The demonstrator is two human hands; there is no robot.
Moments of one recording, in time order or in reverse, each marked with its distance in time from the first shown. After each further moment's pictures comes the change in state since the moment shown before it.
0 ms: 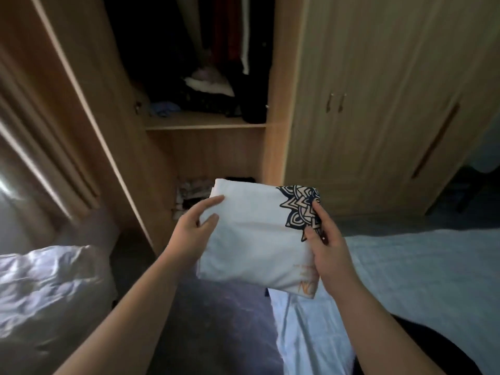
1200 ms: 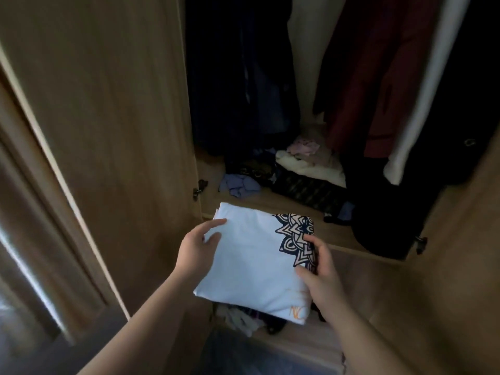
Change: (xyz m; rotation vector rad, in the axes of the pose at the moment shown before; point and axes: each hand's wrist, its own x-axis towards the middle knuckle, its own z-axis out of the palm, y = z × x) left_hand 0.656 -0.074 -0.174 0.245 0.503 -0.009; right_hand 0.647 0.131 0.398 0.034 -0.480 -0.028
